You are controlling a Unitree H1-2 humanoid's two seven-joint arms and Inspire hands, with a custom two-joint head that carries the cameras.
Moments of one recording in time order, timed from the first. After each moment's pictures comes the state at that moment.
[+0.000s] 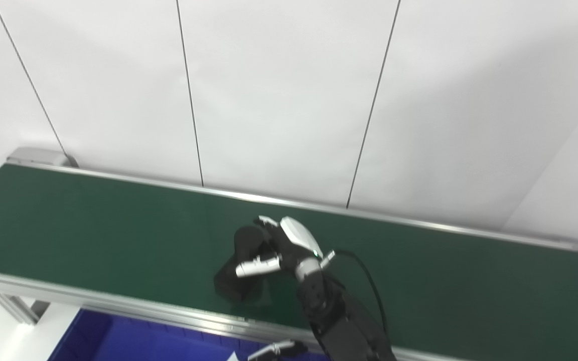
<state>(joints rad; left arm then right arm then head) 0.26 0.25 -0.56 0.09 0.16 -0.43 0.15 -0.64 0.17 0.47 0.74 -0.59 0.23 -0.01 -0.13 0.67</state>
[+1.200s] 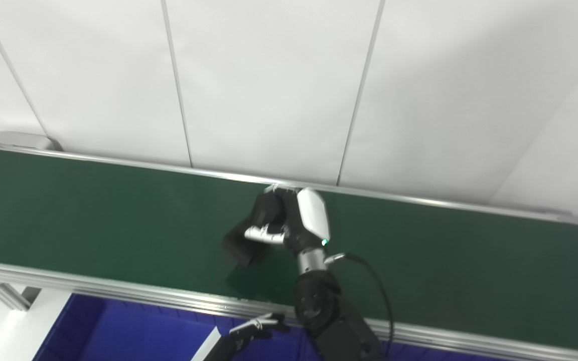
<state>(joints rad) 0.27 0.26 -0.48 0.08 0.07 -0.43 0.03 -0.47 0.16 0.40 0.57 -0.56 -0.08 -0.45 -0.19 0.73</state>
